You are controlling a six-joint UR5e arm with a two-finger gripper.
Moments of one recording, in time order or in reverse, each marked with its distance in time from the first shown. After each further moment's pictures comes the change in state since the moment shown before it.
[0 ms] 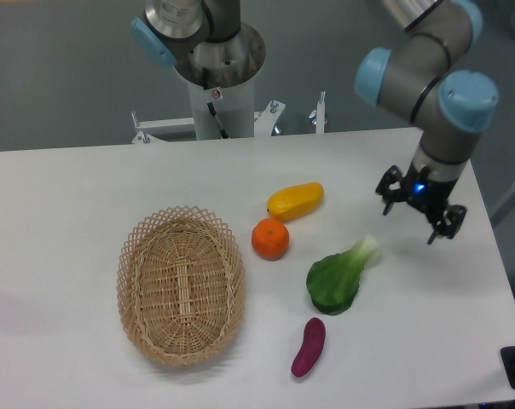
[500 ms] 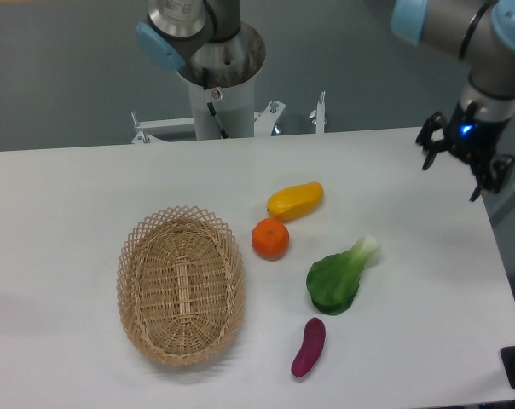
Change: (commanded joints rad) arm 0.071 0.046 0.146 -0.173 -0.002 0.105
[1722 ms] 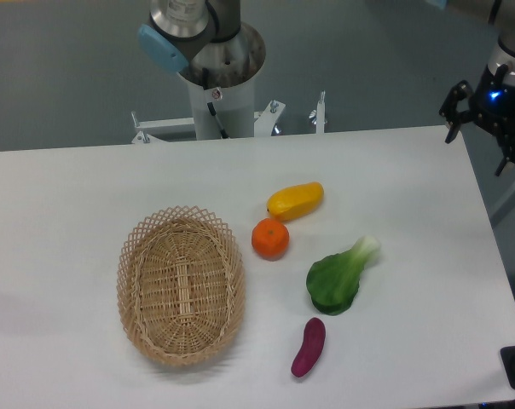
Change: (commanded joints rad) arm 0.097 0.066 0.221 -0.307 -0.009 0.184
